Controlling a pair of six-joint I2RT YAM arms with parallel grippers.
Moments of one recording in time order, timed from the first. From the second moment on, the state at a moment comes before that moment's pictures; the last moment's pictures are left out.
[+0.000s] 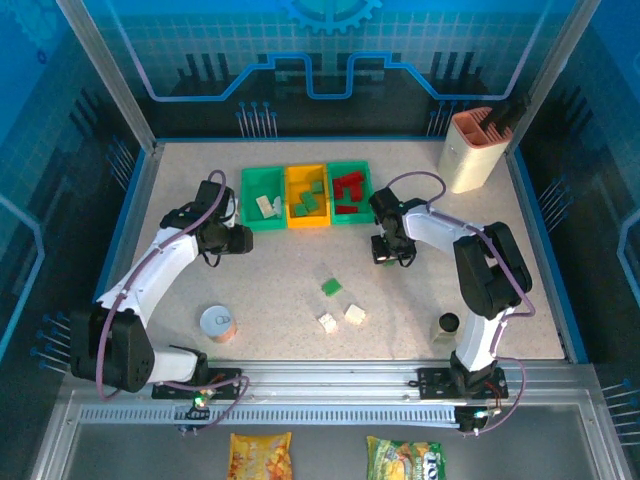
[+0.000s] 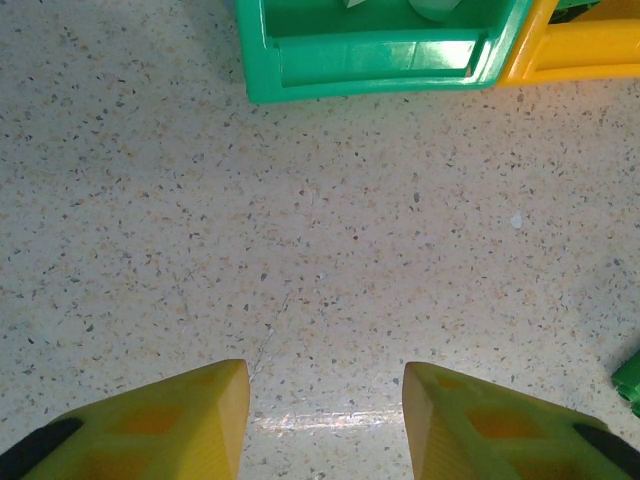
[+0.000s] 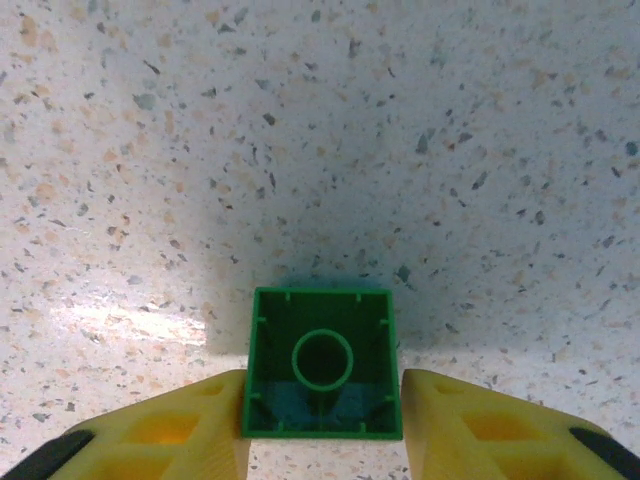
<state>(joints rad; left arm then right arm) -0.17 1.34 1.03 -0.81 0.06 -0.27 0.43 1.83 1.20 -0.79 0.07 0.29</state>
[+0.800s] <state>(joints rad) -0.16 1.34 1.03 -0.80 0.06 -0.27 0.52 1.80 1.37 -0.87 0.08 0.32</state>
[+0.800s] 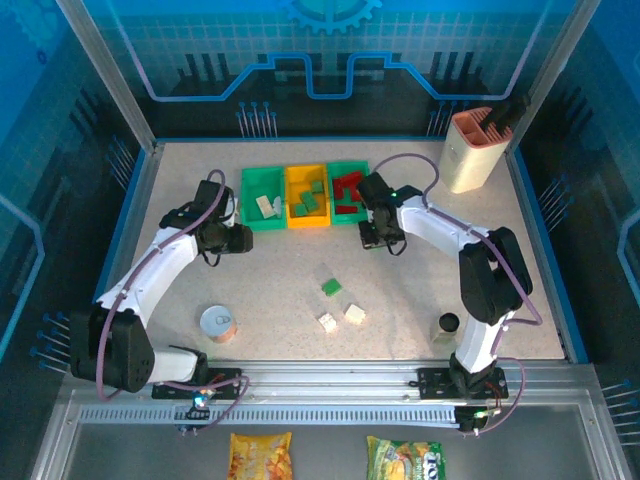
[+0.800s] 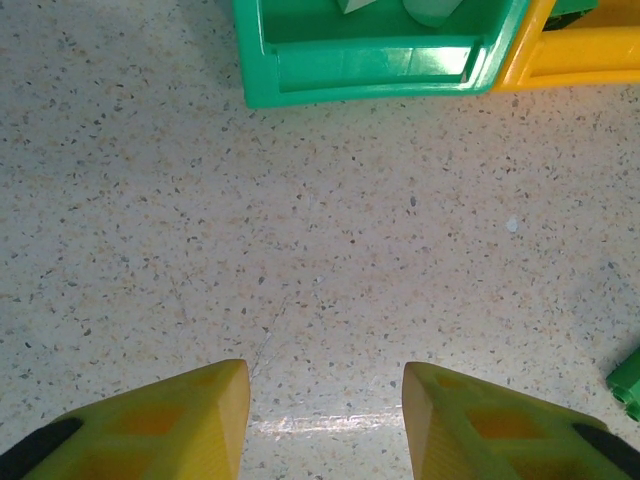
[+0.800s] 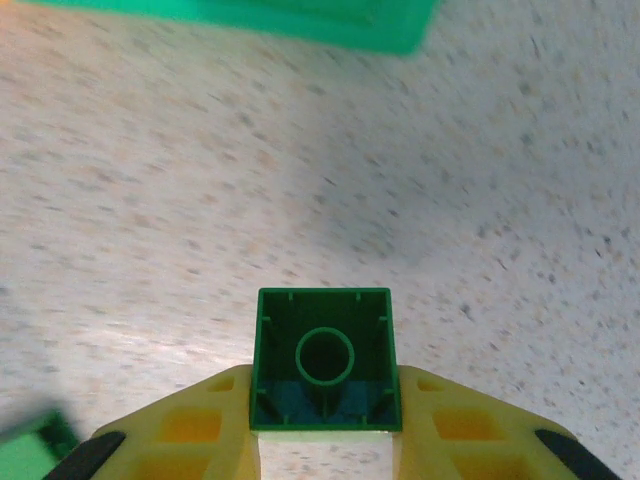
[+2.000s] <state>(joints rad) -0.15 1.32 1.03 -0.79 0.11 -0.27 0.62 2.35 2.11 -0.63 0.01 0.47</state>
